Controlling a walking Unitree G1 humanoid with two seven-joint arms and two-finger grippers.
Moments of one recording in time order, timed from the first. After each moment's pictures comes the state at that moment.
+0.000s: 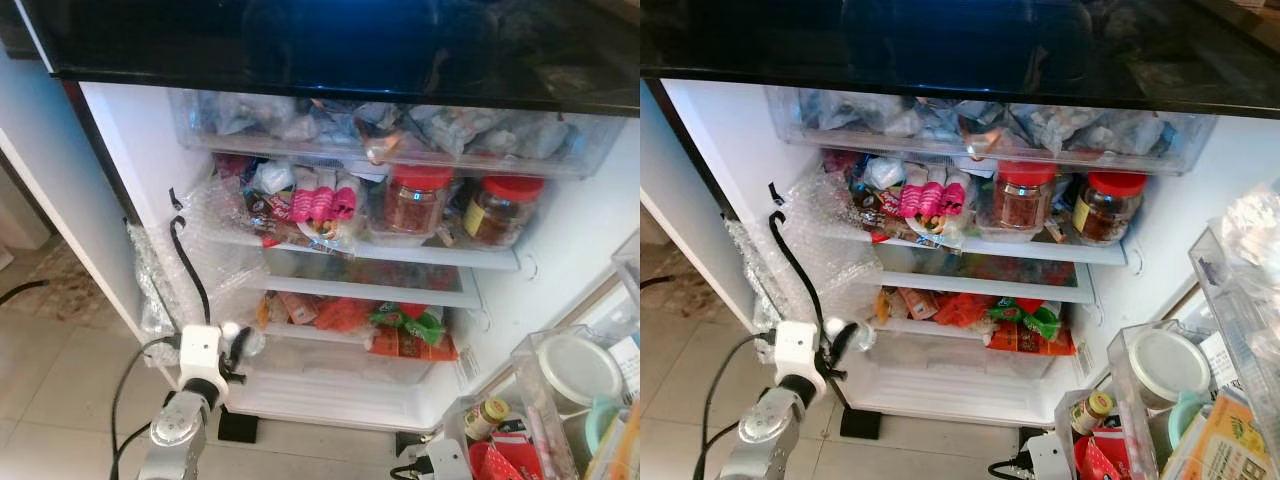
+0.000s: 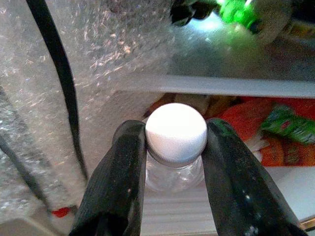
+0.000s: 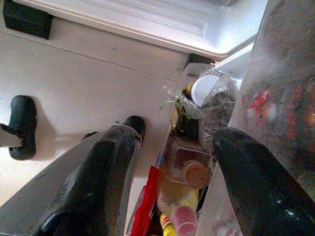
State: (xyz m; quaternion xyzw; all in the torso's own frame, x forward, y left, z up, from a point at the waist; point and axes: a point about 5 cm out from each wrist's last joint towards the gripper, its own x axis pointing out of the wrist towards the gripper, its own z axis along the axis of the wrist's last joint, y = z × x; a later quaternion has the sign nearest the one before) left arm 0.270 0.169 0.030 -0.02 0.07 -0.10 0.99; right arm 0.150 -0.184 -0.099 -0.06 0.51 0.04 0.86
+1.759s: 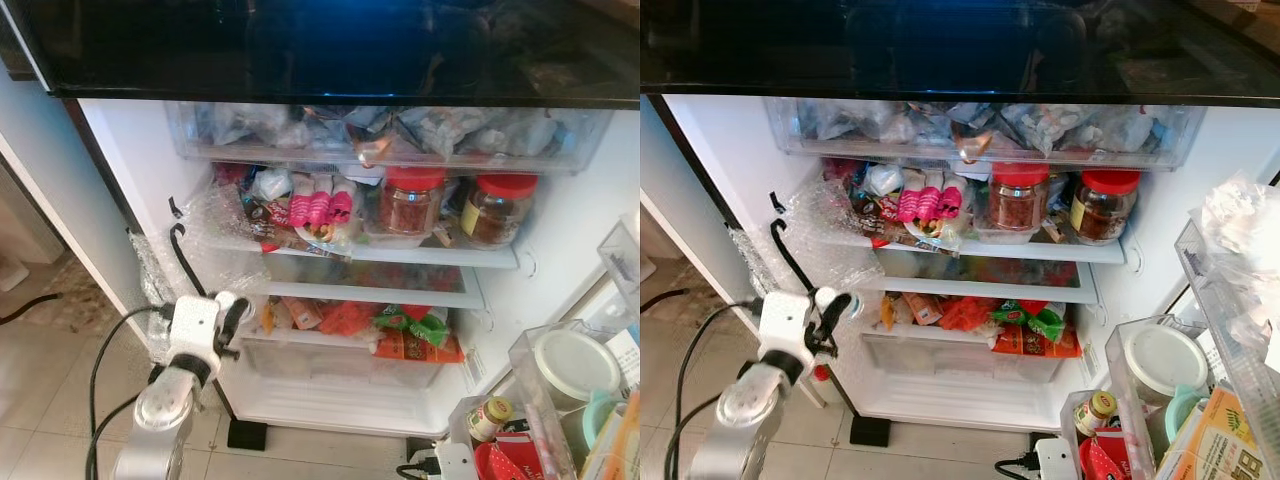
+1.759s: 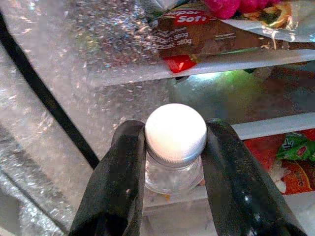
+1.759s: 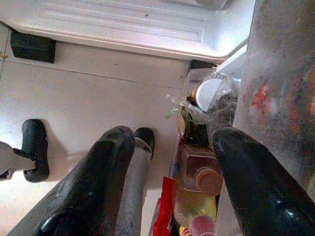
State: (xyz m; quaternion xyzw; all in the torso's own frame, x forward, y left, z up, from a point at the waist) left arm 0.269 0.169 0.087 0.07 0.01 -0.09 0.99; right arm 0.146 -0.186 -0.099 -0.03 0.50 0.00 0.87
